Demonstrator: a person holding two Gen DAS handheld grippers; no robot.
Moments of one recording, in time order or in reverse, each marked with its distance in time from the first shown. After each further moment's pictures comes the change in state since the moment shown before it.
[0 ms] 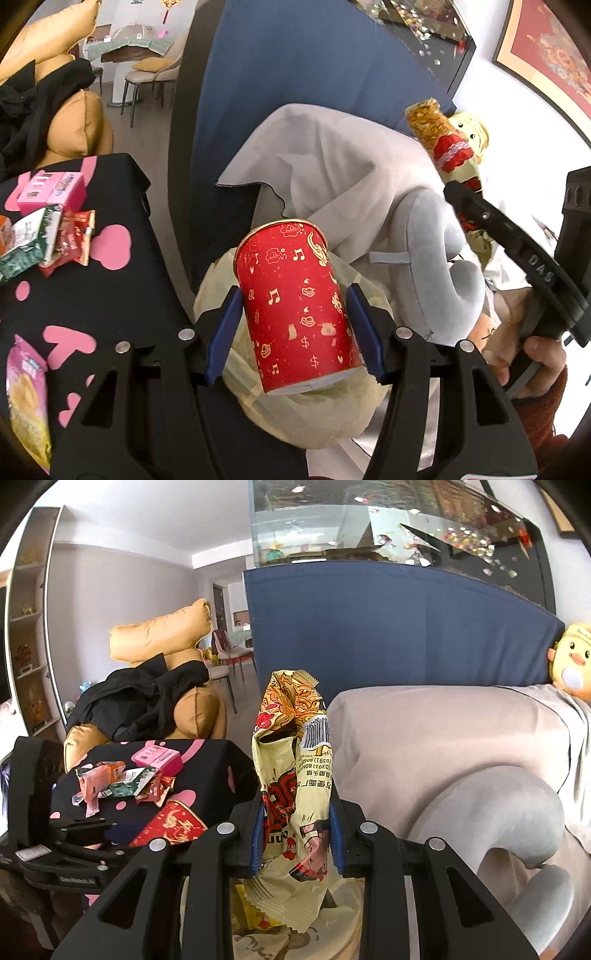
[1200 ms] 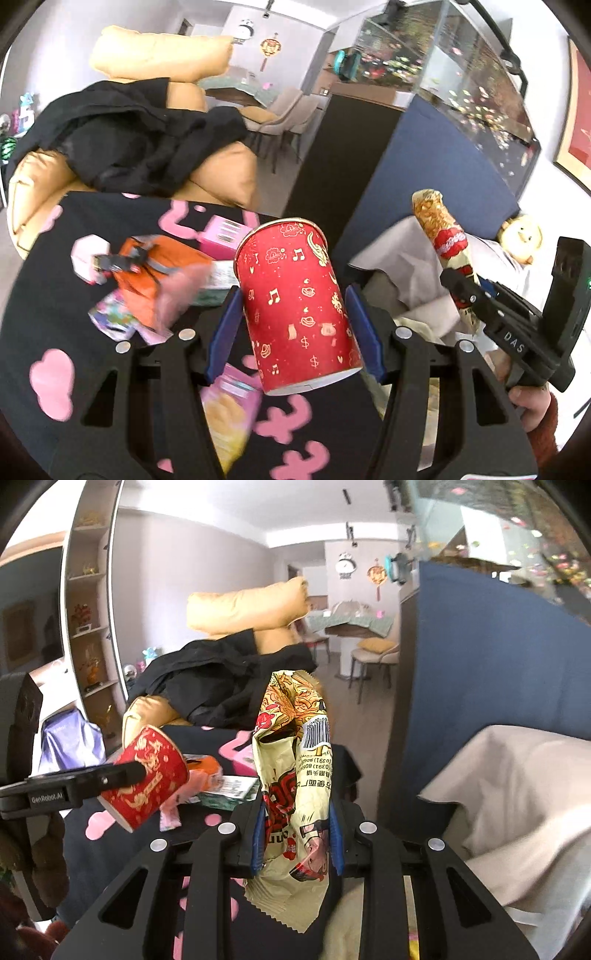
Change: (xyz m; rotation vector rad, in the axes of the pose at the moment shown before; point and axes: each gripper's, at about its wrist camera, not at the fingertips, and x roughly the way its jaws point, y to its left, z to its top) left arm -0.163 0.148 0.002 -0.203 -0.268 0.235; right arm 0.055 0.177 0.034 -0.156 0.049 0.223
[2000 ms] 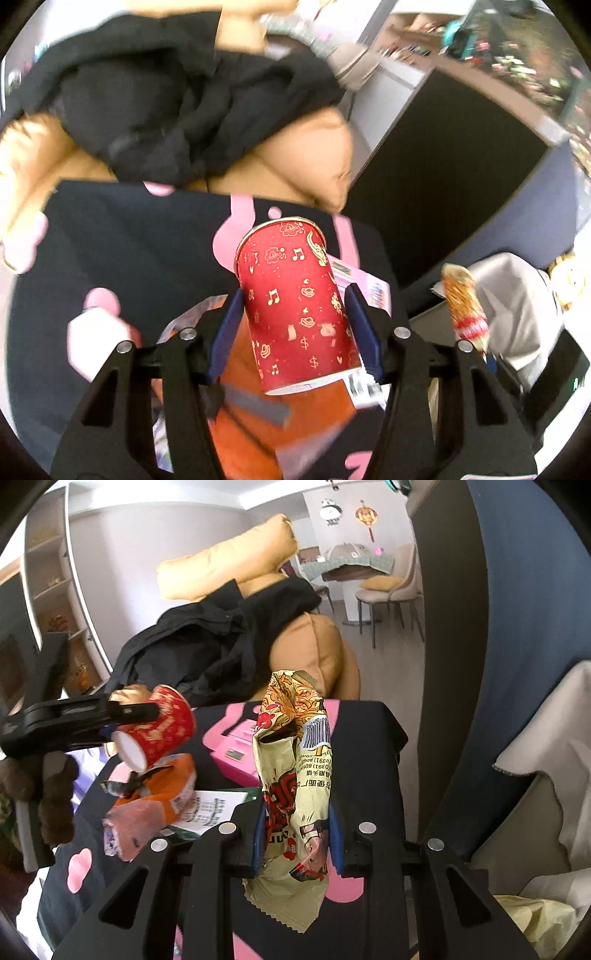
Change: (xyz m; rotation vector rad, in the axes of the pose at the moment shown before) left arm 0.136 0.145 0.101 -0.130 0.193 0.128; right arm 0.185 0.011 0.000 0.152 0.191 0.095
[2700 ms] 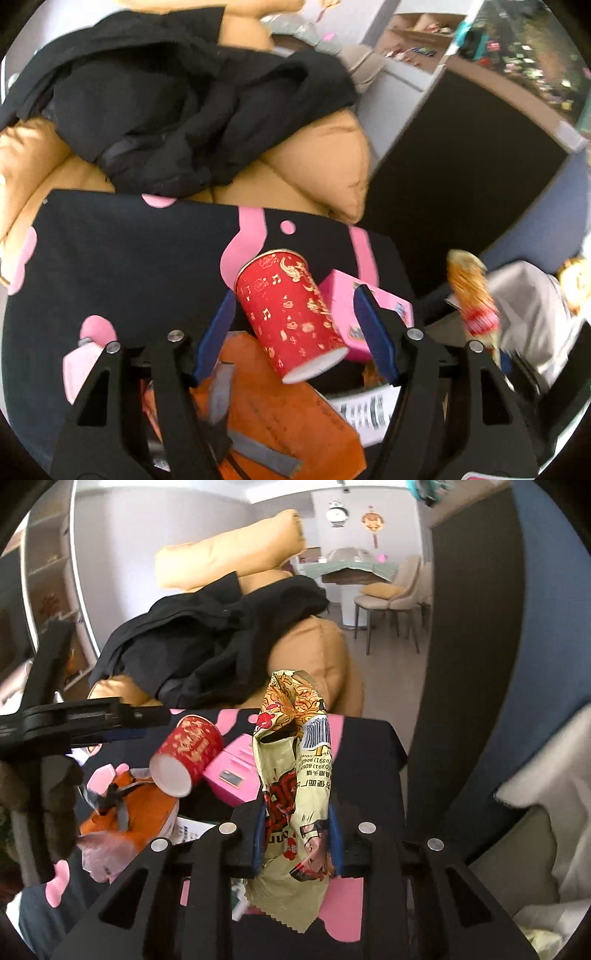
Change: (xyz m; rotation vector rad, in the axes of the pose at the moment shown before) left arm 0.052 0.017 0.022 -0.032 0.033 0.050; right arm 0.036 0.016 0.021 -0.039 0.011 -0.069
